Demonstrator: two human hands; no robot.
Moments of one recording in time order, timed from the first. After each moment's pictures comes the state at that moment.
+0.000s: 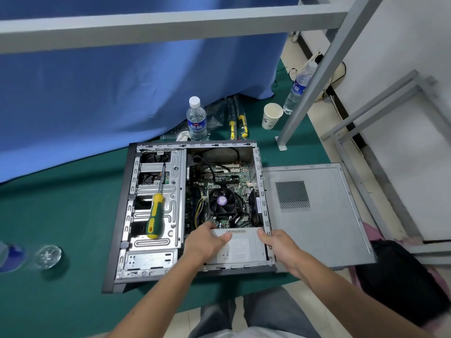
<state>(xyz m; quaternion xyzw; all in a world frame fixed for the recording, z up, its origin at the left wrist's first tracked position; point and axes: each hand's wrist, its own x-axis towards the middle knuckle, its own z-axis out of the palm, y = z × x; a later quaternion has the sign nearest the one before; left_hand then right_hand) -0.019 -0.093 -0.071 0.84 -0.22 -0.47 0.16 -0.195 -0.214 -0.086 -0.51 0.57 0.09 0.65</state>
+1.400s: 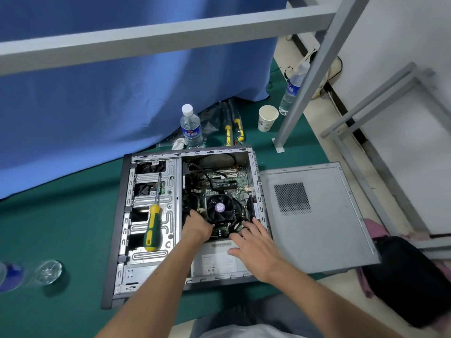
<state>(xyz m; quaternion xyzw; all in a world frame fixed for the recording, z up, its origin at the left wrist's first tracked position) 0.014 -0.142 -0.091 0.88 -0.15 -0.45 0.10 -0.164 -0.194 -0.093 -0.96 0.21 0.14 0.12</state>
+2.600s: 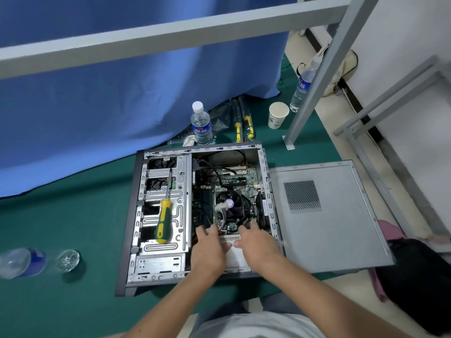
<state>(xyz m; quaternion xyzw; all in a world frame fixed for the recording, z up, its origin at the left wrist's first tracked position) -0.041 -0.086 -0.069 0.89 -0.28 -0.36 0.07 -0.127 -0.179 -0.050 -0.86 0.35 0.27 0.24</state>
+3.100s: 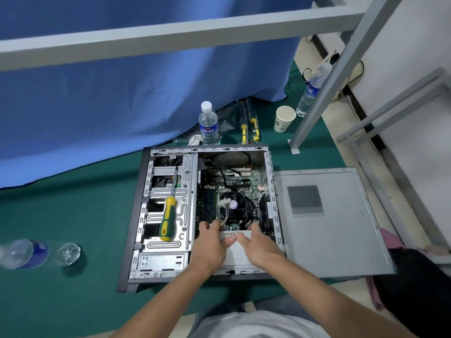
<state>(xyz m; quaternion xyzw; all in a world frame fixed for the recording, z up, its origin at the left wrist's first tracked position) -0.023 -0.087 -0.072 0.86 -0.27 -0.40 0.15 -0.127 -0.180 -0.060 -0.70 0.51 0.25 0.42</state>
